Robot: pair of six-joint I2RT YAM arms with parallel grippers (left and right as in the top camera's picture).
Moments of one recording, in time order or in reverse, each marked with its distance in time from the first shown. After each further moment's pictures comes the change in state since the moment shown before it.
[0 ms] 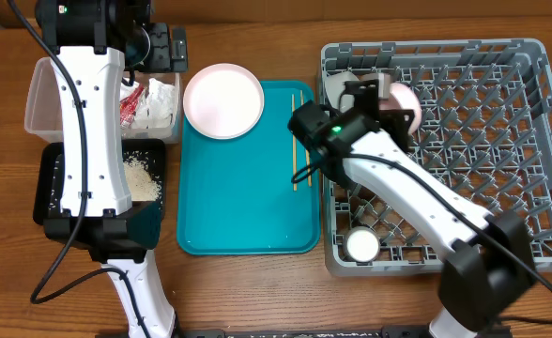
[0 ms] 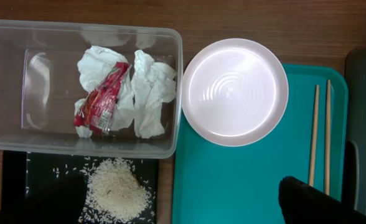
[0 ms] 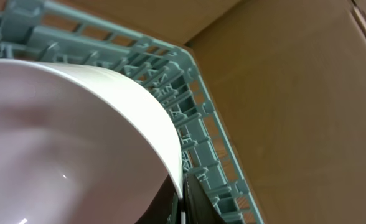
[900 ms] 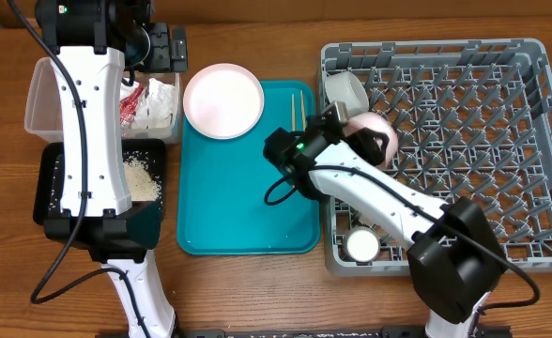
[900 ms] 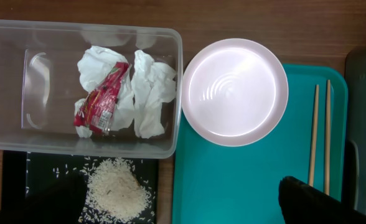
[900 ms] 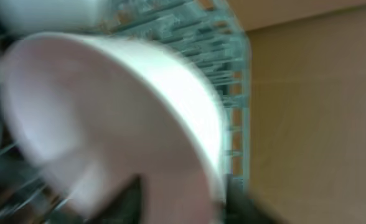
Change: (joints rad) left arm 0.000 0.000 0.000 0.000 0.000 0.000; right arm 0.119 0.092 -0.006 -0.081 -0.223 -0.166
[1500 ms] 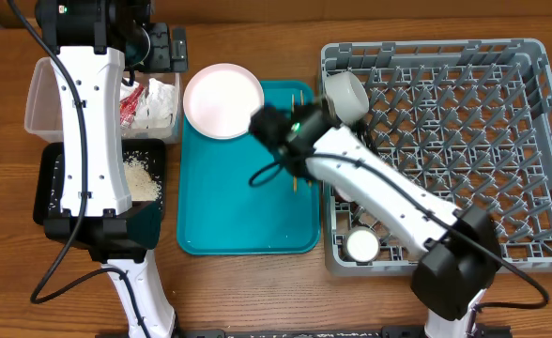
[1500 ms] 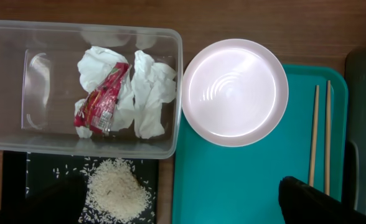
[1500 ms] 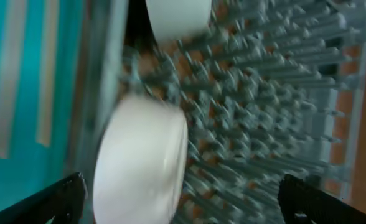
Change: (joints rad) left arm 0.000 0.000 0.000 0.000 0.000 0.000; right arm 0.000 0.021 0.296 -0.108 -0.381 0.021
